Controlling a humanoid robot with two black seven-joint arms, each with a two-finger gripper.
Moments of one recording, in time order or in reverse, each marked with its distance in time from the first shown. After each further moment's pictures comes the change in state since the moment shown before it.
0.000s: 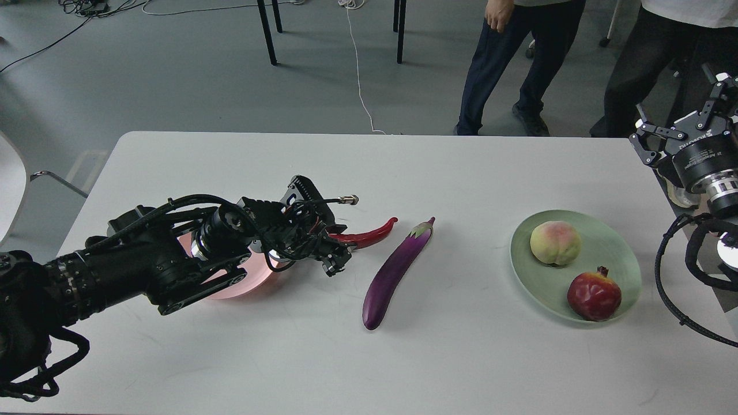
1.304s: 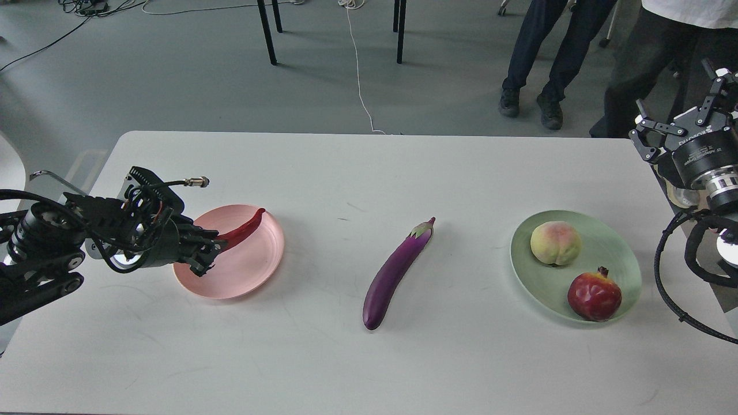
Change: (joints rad) left arm 0.058 0.604 0.013 -0.334 -0.199 -0.046 -0.003; right arm 0.013 0.002 0.000 -0.001 -0.003 0.000 0.000
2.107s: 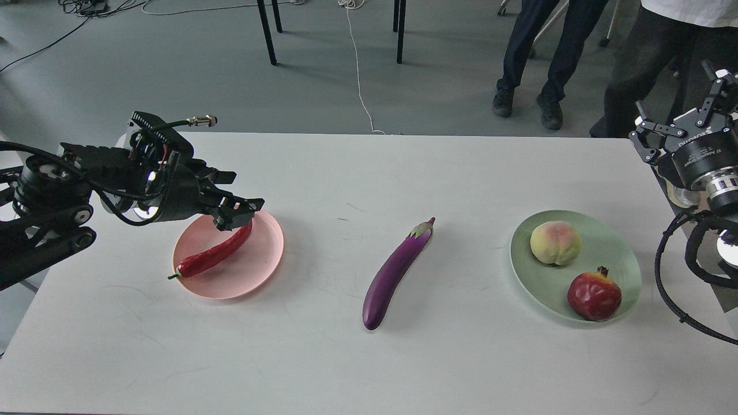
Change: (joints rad) left arm -0.144 -0.064 -0.097 -0.096 -0.104 -0.051 0.001; right arm -0.007 -0.001 0.008 0.000 0.000 0.000 0.000
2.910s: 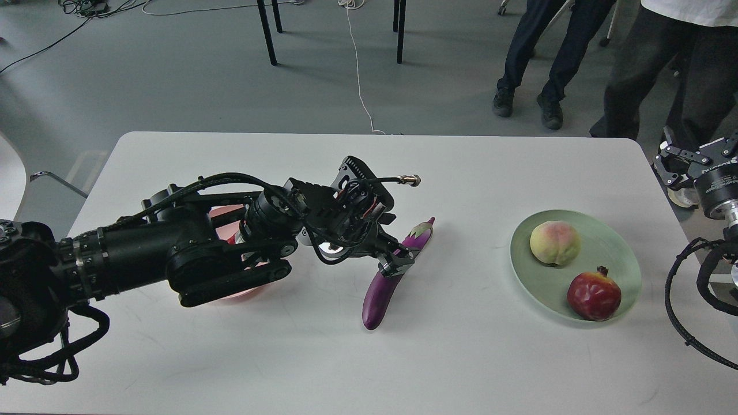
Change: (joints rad) left arm -0.029 -0.603 0.063 0.177 0.044 -0.094 0.223; right arm -0.137 0.001 0.134 0.000 0.007 0.000 0.005
